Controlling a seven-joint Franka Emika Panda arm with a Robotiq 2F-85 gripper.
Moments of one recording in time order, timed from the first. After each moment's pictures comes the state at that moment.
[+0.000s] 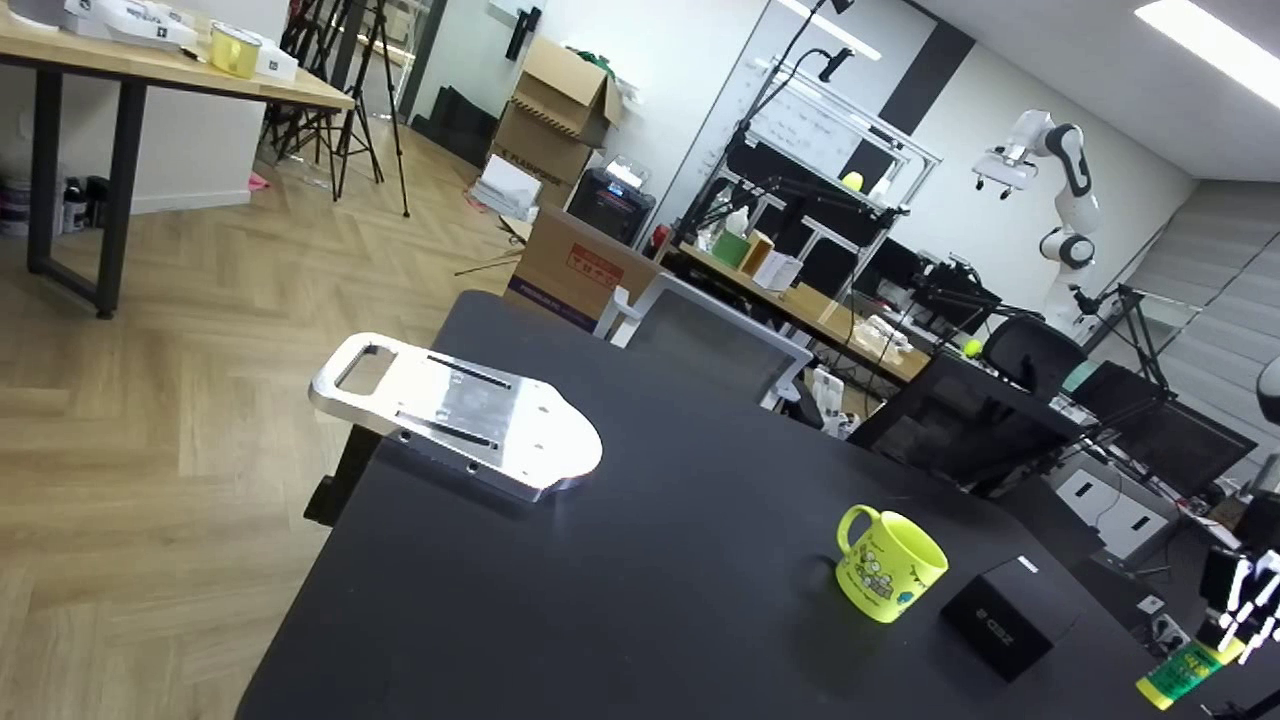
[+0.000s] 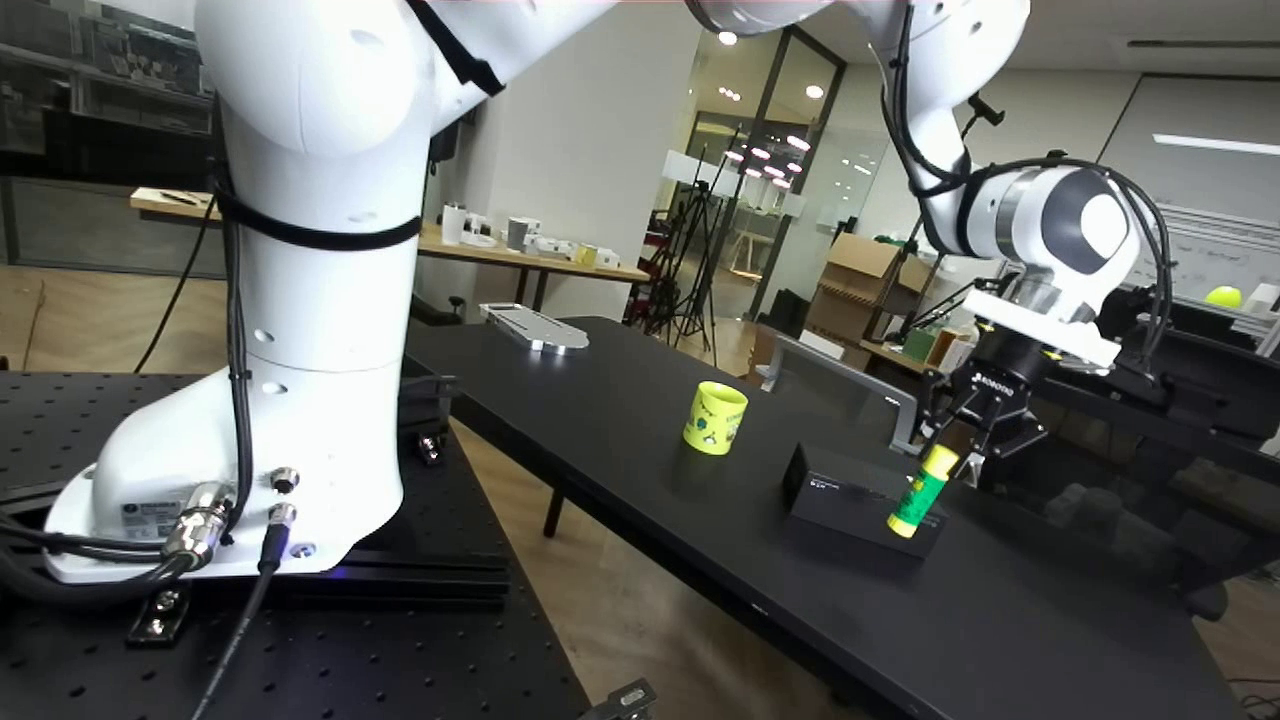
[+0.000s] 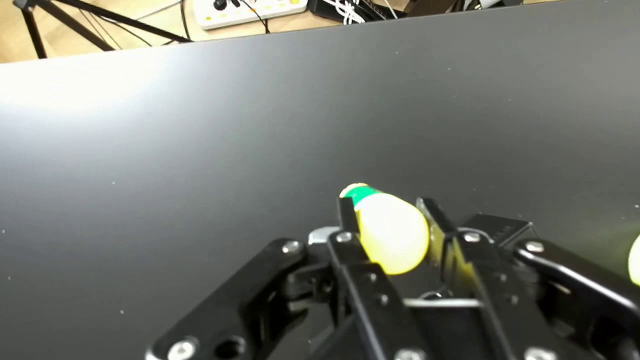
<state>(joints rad) -0.27 0.74 -0.05 -1.33 -0.08 1.75 -0.52</state>
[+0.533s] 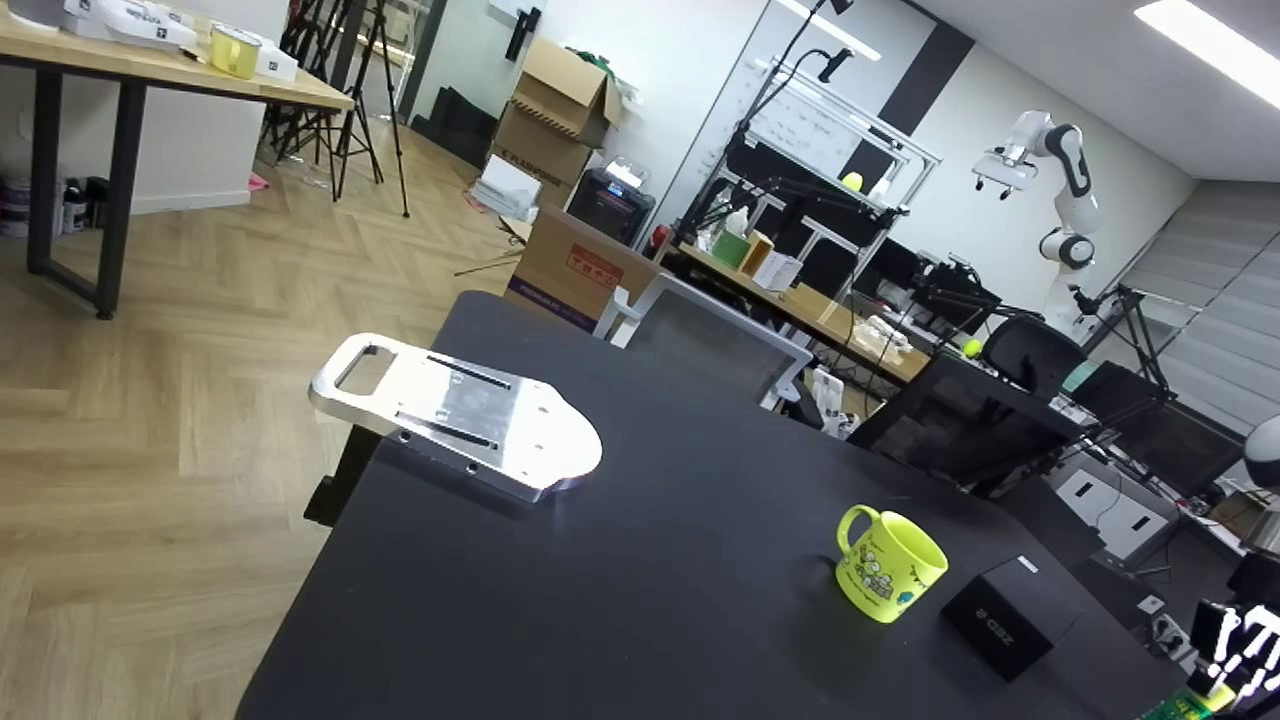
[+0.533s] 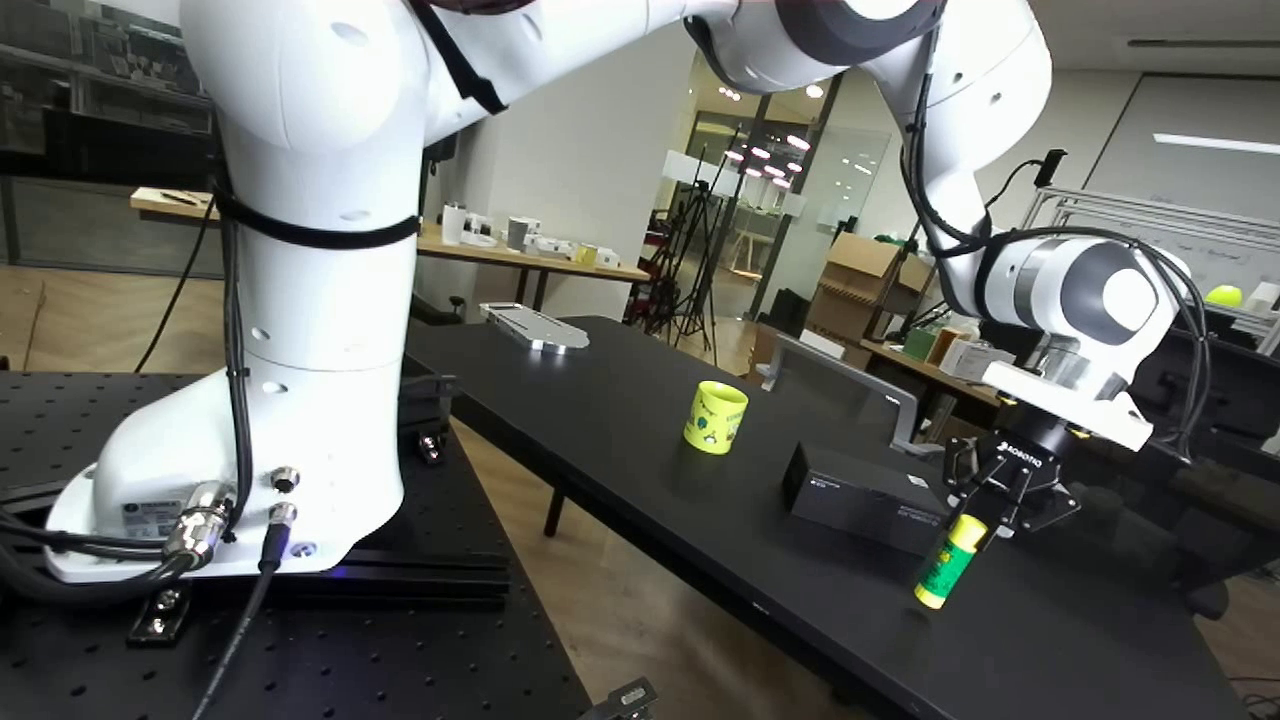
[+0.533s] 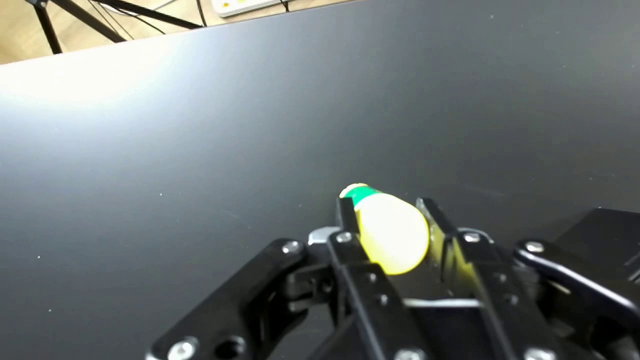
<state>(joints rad) -0.33 0.87 -0.07 -1.26 -0.08 1.86 -0.52</state>
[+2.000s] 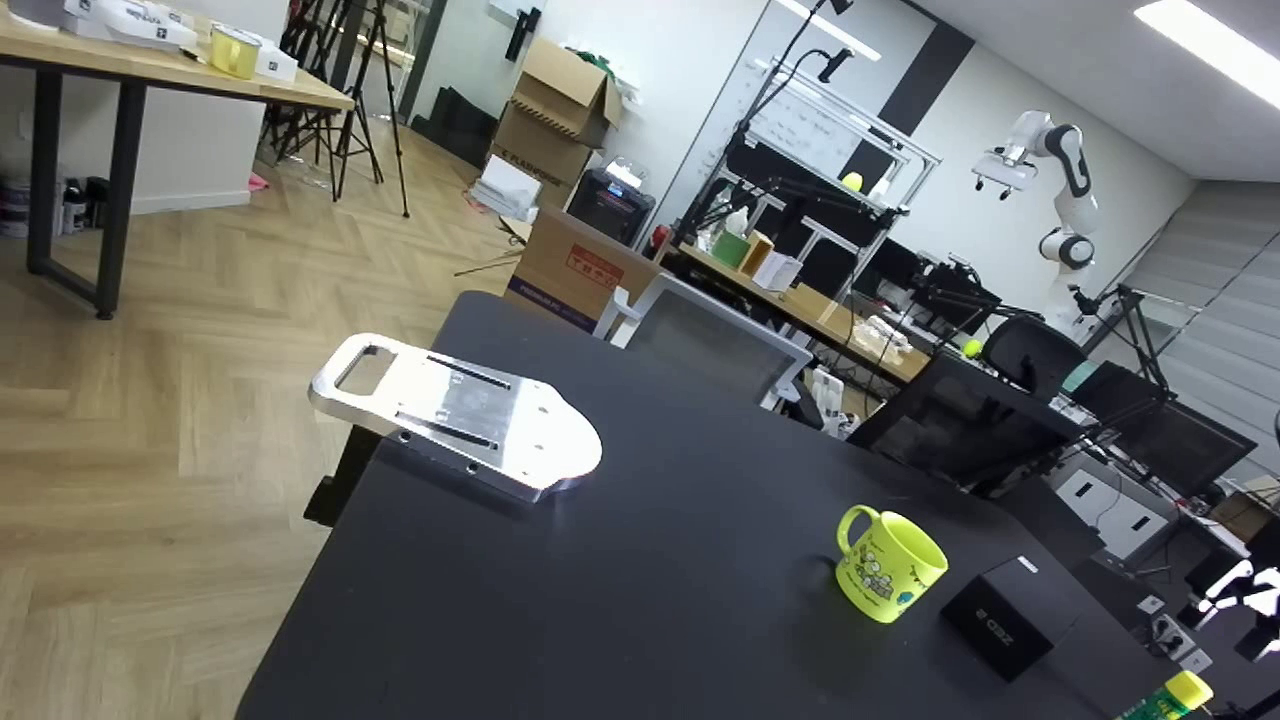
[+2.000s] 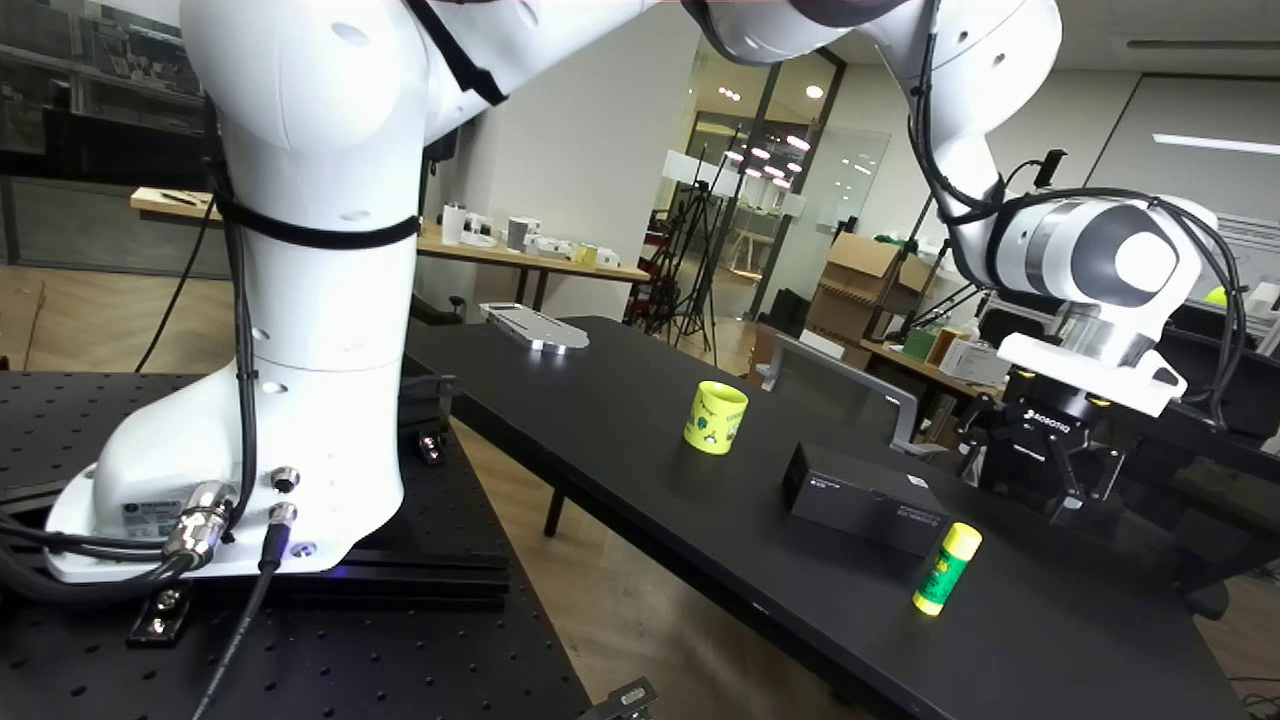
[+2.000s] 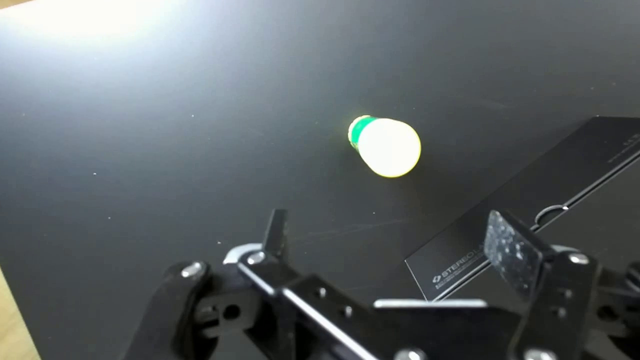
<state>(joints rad) -0.33 0.80 -0.07 -1.29 -0.02 1.99 -0.50</state>
